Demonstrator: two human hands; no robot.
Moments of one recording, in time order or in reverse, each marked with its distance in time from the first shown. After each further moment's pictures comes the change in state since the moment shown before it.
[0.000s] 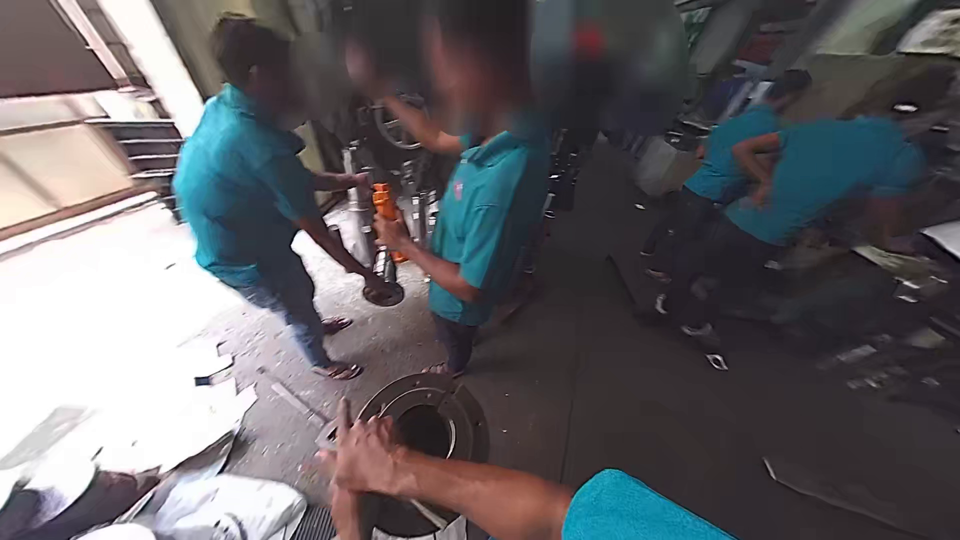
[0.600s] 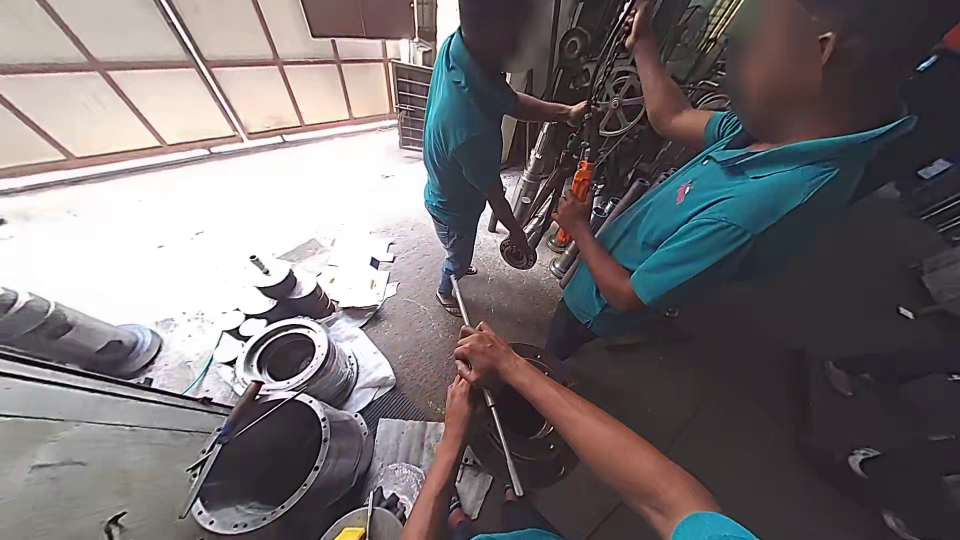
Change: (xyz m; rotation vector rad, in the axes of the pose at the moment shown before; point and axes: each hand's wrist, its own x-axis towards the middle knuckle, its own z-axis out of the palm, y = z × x) left_hand 0.028 -0.028 -0.001 0.542 -0.078 0.169; right_hand 0.100 0.020 0.005 -0.446 -0.143 -0.883
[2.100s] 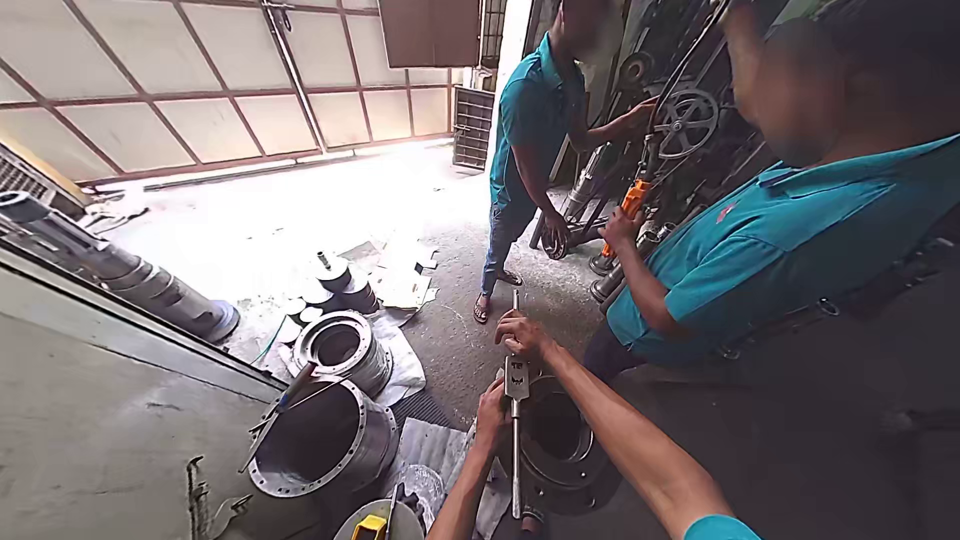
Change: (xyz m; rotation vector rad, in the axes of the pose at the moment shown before) left_hand 0.000 0.000 -0.002 -0.208 0.063 -0.019; right_hand 0.033 0.072 -0.001 0.315 0.183 -0.125
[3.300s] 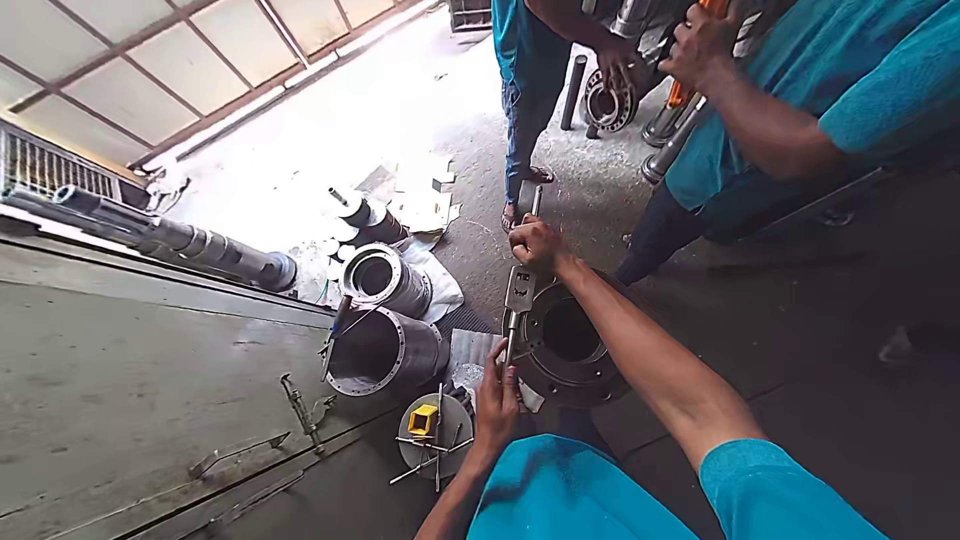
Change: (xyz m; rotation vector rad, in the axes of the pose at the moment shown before) left_hand -0.110 0.086 -0.043 -0.050 -0.012 -0.224; right_hand -0.018 0.019 0.027 -0.070 0.310 0.069
